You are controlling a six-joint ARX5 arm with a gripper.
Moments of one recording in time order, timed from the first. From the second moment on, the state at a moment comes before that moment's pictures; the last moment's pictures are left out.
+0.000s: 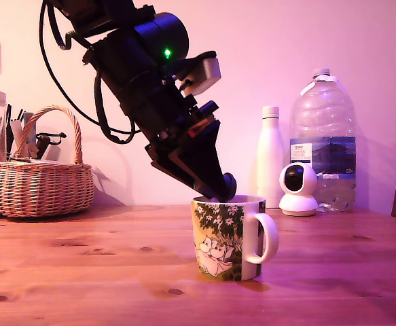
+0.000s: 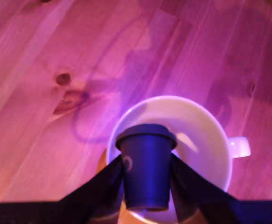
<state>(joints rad) -0.69 1.84 1.31 -0.49 0.34 0.29</state>
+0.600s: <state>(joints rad) -0.72 1.84 1.31 -0.50 0.31 0.29</state>
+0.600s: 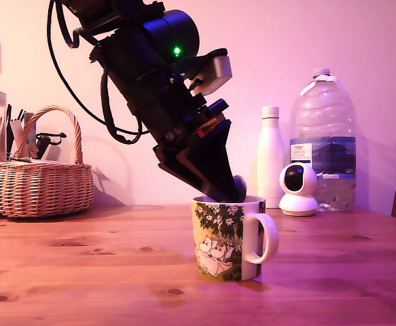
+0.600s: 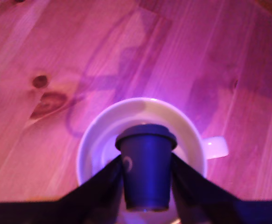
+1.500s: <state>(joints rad) -0.70 1.74 1.31 -0.46 0.35 0.31</state>
